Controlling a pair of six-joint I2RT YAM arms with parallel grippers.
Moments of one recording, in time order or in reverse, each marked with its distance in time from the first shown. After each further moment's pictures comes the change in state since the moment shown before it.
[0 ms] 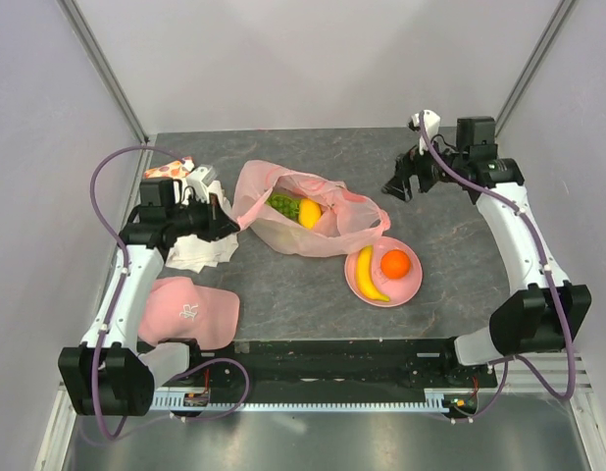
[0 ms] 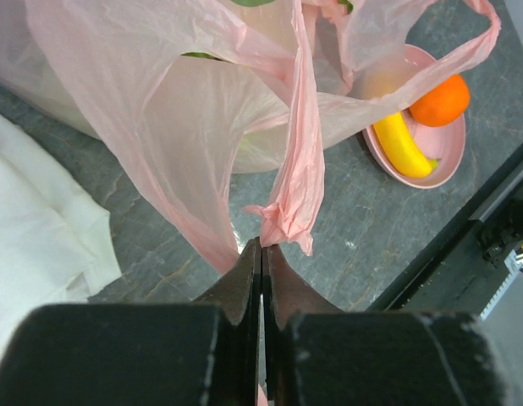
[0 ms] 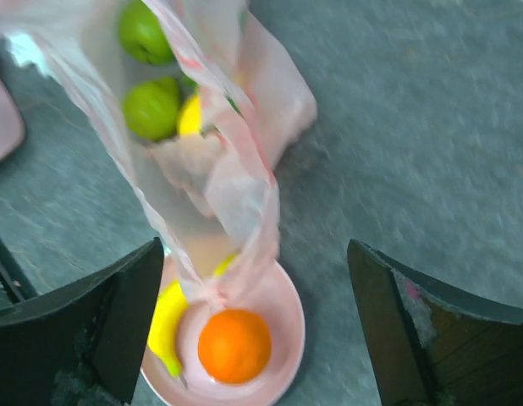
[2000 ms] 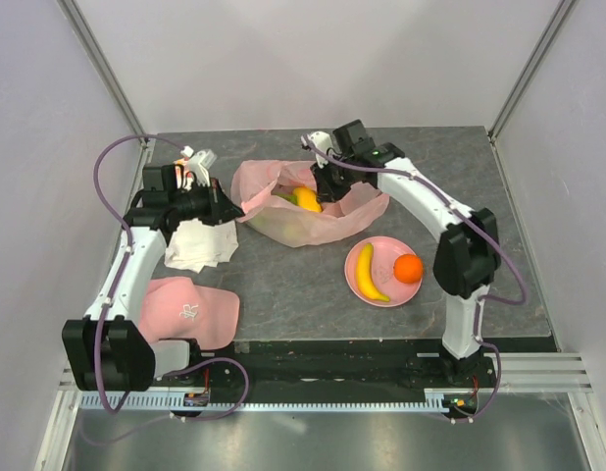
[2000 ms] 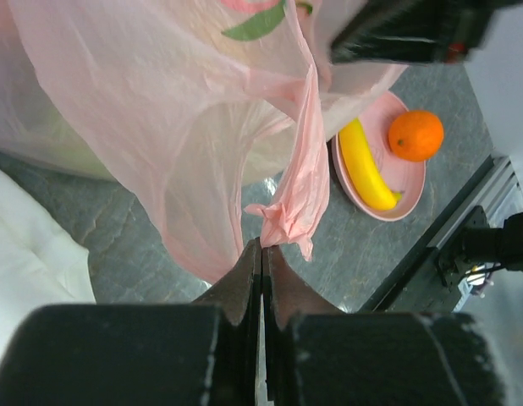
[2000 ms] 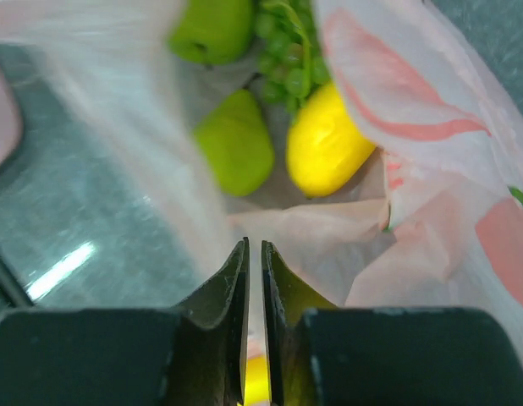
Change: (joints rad) left arm 0.000 0.116 0.065 0.074 0.065 -0.122; right arm 0.456 0.531 0.360 -0.021 0.310 0.153
